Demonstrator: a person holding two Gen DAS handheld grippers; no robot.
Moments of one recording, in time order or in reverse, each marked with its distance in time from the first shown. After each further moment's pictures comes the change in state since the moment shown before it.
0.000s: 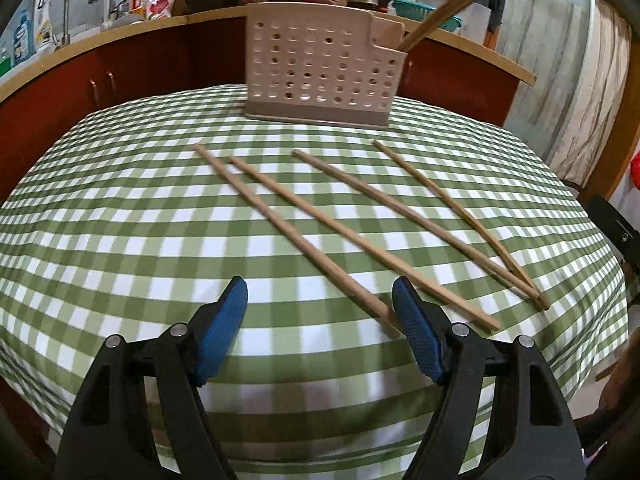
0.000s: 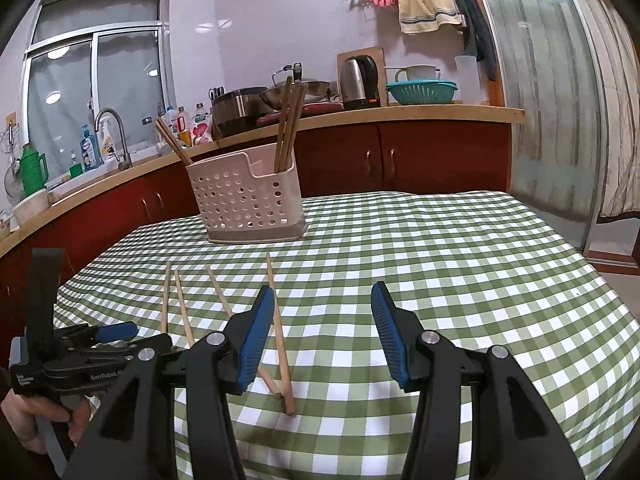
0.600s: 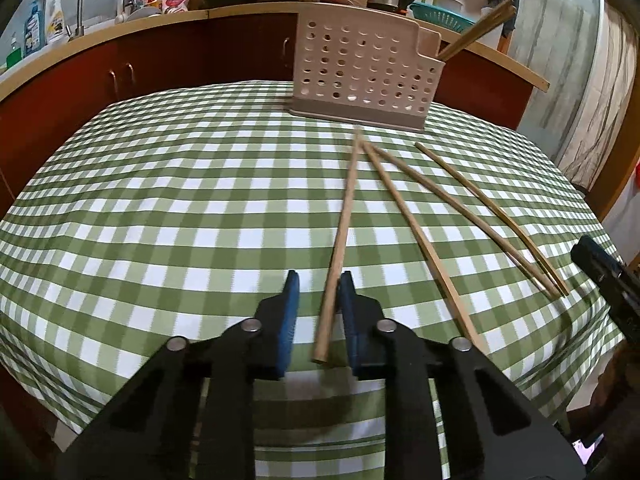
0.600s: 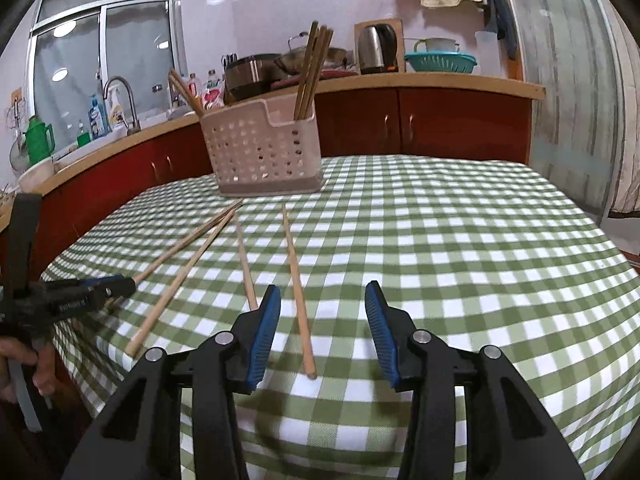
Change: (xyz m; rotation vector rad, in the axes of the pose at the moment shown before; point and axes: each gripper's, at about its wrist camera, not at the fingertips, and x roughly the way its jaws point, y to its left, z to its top) left arm -0.010 0.048 -0.001 -0.018 0.010 0.014; right arm 0.021 0.014 -0.029 -0.038 0.119 0.038
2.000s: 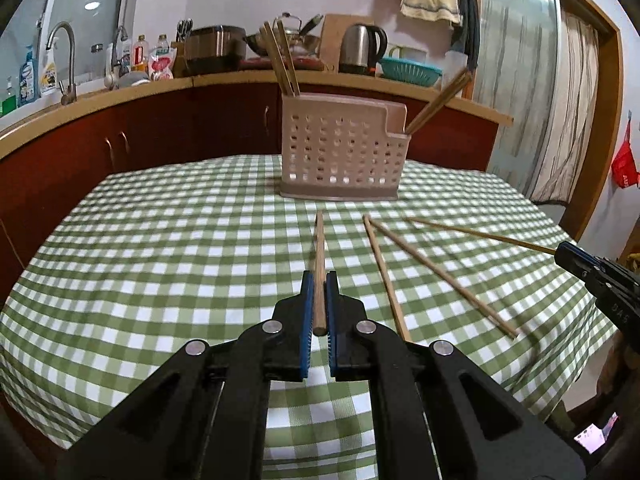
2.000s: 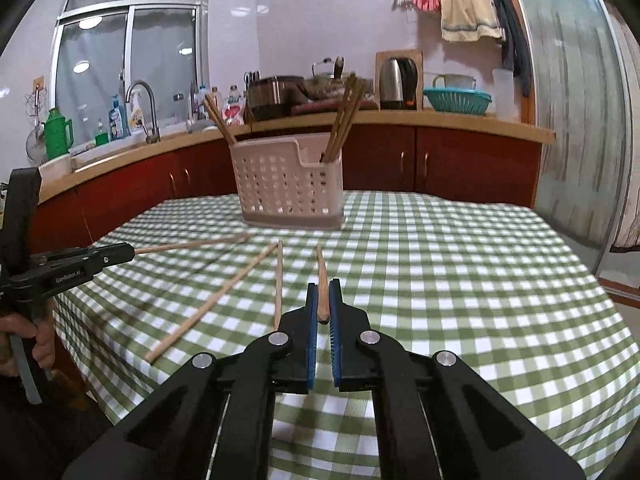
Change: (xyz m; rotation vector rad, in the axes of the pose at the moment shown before) left arm -0.056 0.005 0.022 0.089 -0.227 -0.057; right arm -0.034 0.022 0.027 -0.078 -0.099 0.011
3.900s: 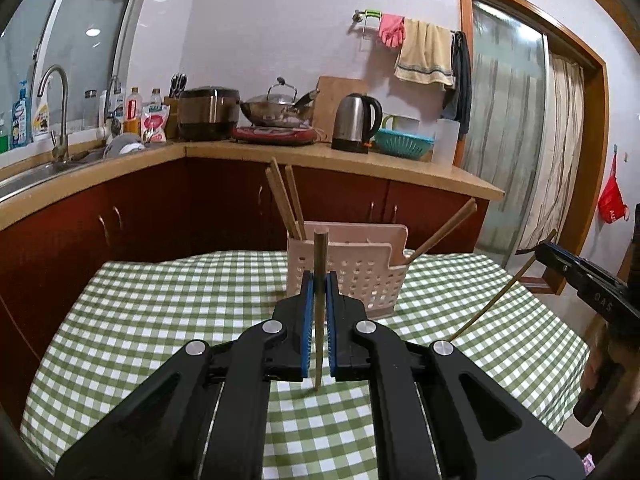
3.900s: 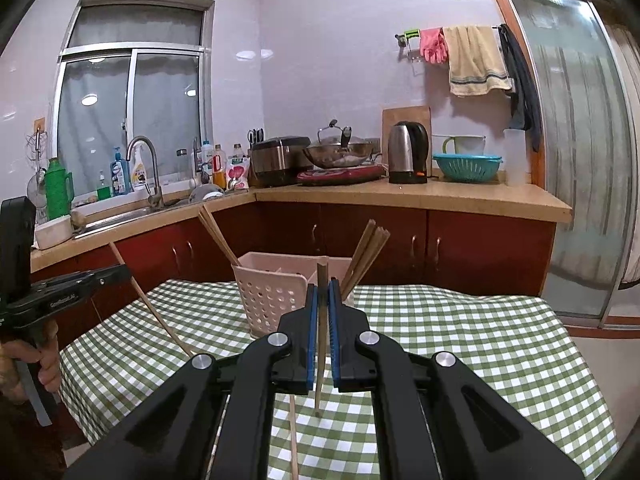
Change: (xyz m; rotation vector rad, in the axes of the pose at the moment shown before) left arm -0.019 0.020 0.117 -0.001 -0.182 -0.057; right arm 0.010 0.005 0.121 0.004 -0.169 0.028
